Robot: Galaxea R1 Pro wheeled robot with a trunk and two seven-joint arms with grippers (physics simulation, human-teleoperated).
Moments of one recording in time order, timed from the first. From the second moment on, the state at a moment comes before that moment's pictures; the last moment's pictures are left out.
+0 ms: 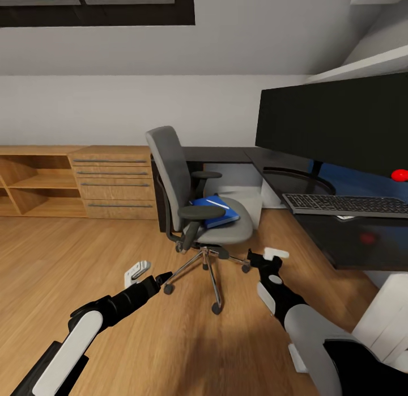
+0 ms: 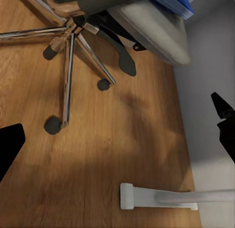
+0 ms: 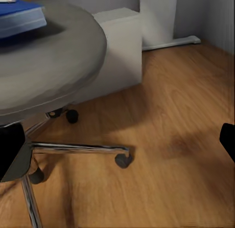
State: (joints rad) left arm -0.29 0.21 -0.28 -1.61 1.21 0.55 0.35; right arm -0.88 0.08 -0.04 -0.28 -0.07 -0.27 -0.22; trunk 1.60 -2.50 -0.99
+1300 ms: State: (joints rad) left arm -0.29 0.21 -0.24 -1.58 1.23 0.55 0.35; right arm -0.92 0.04 -0.10 -0.28 -0.45 -0.28 -0.19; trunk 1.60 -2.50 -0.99
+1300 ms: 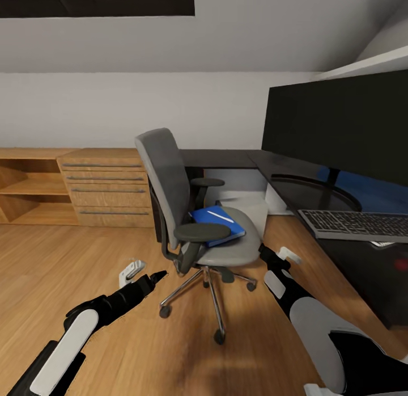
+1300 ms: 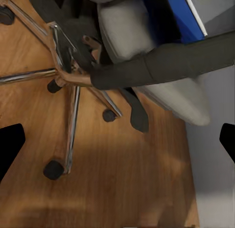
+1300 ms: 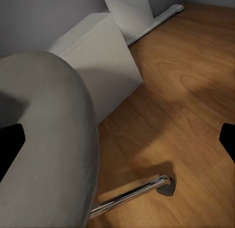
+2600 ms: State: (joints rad) left arm -0.29 0.22 -0.02 -1.58 1.25 0.56 0.35; right arm -0.92 0.05 -0.10 -0.27 -0.45 -0.28 -0.19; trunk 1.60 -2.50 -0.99
